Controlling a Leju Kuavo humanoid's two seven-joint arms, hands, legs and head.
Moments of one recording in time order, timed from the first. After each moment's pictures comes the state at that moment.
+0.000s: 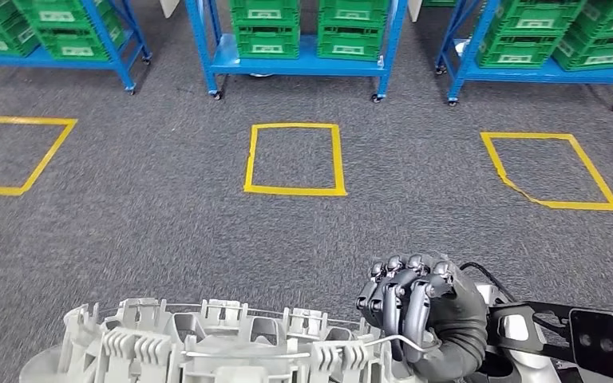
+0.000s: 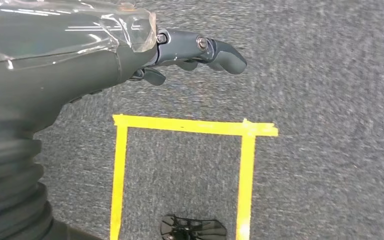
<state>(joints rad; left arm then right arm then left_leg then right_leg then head) 0.09 -0.36 1.31 -1.27 -1.08 -0.67 -0.37 -0.16 -0.20 0.43 -2.04 -0.42 0.67 -0.31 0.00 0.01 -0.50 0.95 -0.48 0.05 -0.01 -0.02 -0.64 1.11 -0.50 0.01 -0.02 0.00</state>
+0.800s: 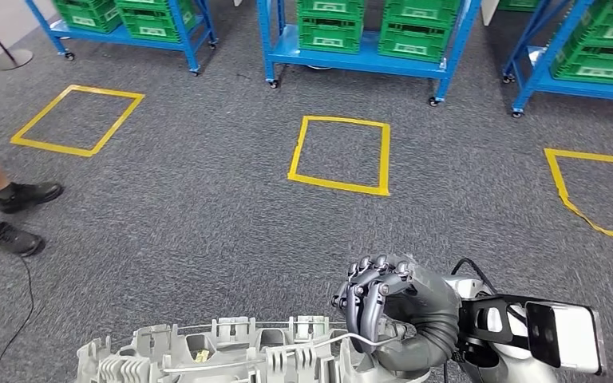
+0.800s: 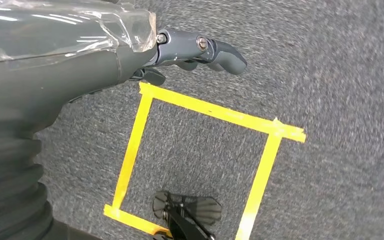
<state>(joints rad) 0.06 -0.37 1.36 -1.21 -1.06 -0.68 -0.40 -0.19 -0.22 0.49 -2.00 -0.34 0.66 -0.29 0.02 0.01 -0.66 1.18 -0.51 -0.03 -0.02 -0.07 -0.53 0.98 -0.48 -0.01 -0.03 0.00</state>
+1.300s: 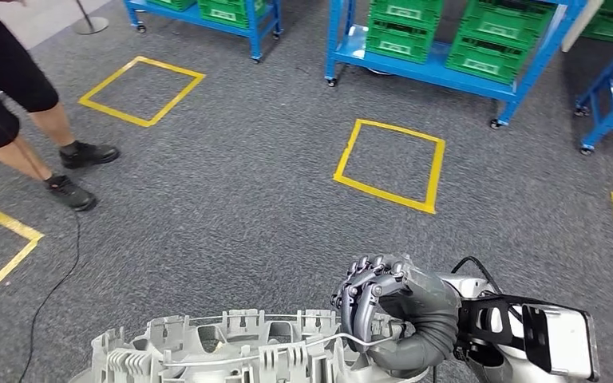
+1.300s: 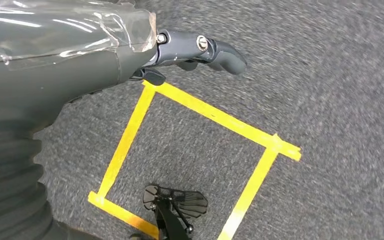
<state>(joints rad) 0.03 -0.37 1.38 -1.15 -1.08 -0.67 -0.47 -0.23 -0.26 0.52 -2.00 -0.32 0.63 -0.28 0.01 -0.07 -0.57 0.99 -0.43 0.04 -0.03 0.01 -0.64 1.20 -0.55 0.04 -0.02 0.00</state>
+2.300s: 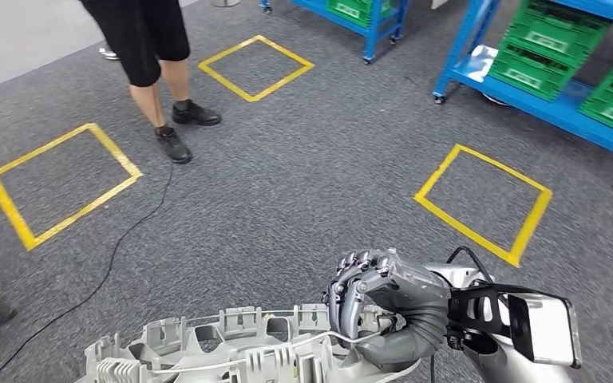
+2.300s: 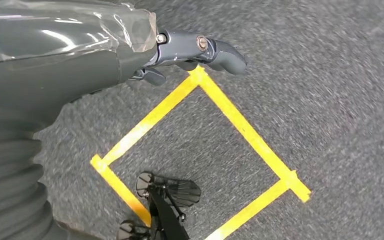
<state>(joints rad) 0.00 -0.36 1.43 -1.08 -1.09 -0.67 -0.49 -0.31 -0.27 0.57 -1.96 -0.33 0.63 -0.27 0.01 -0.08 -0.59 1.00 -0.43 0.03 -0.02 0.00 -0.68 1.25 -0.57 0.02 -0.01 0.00</state>
